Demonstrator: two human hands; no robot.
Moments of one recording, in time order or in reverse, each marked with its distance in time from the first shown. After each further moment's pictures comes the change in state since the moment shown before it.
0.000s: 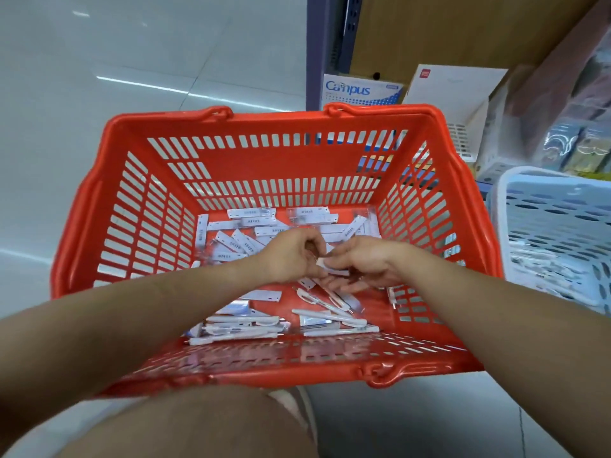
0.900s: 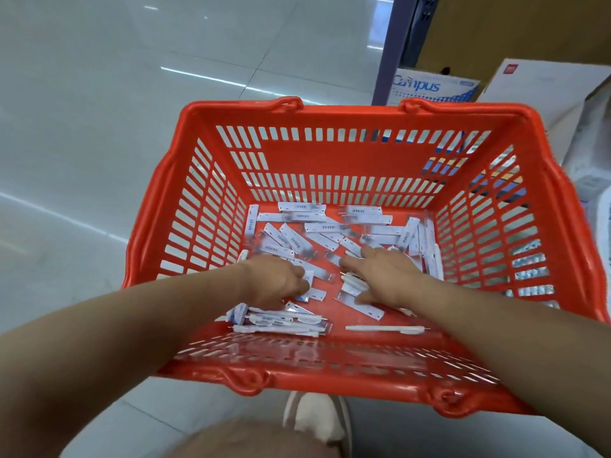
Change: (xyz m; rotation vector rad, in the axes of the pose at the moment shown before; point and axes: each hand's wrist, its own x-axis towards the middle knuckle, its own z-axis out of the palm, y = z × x) left_hand -0.054 -0.083 -0.049 1.158 -0.459 0.226; right_hand 0.048 0.005 0.036 -1.452 0.295 -0.448
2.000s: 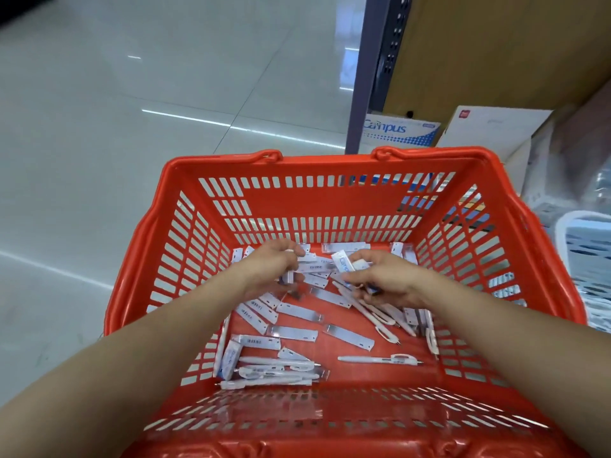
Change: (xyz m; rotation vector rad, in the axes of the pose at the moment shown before) left_hand 0.019 -0.022 -0.059 -1.888 0.412 -0.595; right_hand -0.009 0.018 -0.052 1.608 -0.075 0.365
